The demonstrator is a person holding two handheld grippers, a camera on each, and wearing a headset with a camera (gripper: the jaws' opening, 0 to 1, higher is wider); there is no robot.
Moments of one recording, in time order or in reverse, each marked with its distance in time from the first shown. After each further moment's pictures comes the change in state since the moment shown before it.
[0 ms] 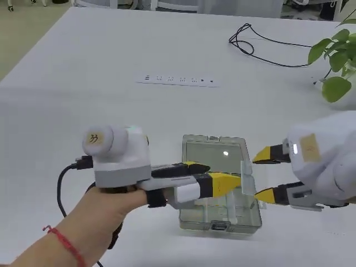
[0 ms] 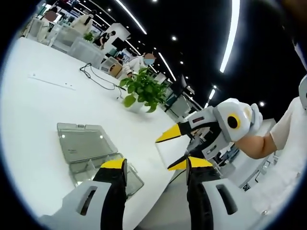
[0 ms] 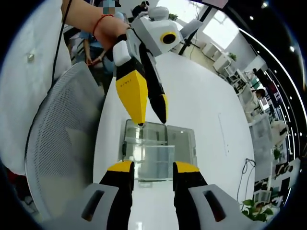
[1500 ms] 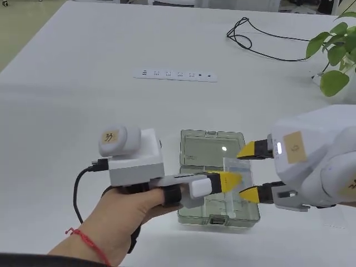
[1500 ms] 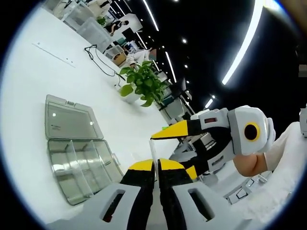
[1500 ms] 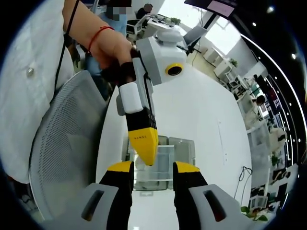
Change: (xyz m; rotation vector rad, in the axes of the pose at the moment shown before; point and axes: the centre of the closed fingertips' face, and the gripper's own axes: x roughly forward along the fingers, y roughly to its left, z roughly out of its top) left arm 0.018 -0.014 -0.017 -0.187 0.020 -0.054; right arm -0.001 0.008 0.027 -0.039 -0.023 -0.012
